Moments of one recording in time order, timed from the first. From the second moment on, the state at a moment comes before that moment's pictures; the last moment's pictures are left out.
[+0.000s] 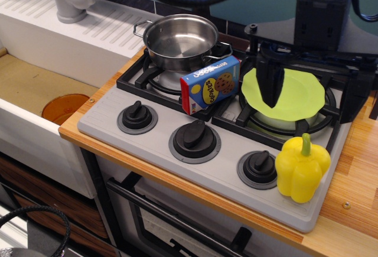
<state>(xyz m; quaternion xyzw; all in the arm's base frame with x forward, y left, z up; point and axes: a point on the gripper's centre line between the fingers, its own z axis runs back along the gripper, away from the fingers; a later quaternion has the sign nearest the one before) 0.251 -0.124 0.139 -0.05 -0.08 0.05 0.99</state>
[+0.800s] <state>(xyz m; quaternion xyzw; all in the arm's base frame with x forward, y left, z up) 0.251 -0.131 0.109 -0.06 -0.08 0.06 0.99</state>
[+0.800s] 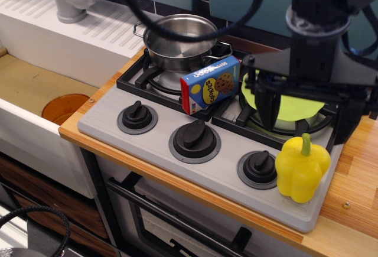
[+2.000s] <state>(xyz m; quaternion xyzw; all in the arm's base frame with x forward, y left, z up) 0.251 -0.138 0.074 -0.05 -0.13 0.05 0.99</state>
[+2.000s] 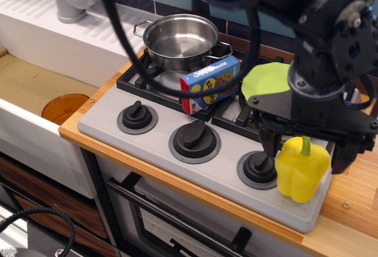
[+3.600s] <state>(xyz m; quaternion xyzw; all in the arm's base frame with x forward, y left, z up) 0.244 -0.159 0.053 -0.06 -0.17 0.07 0.98</state>
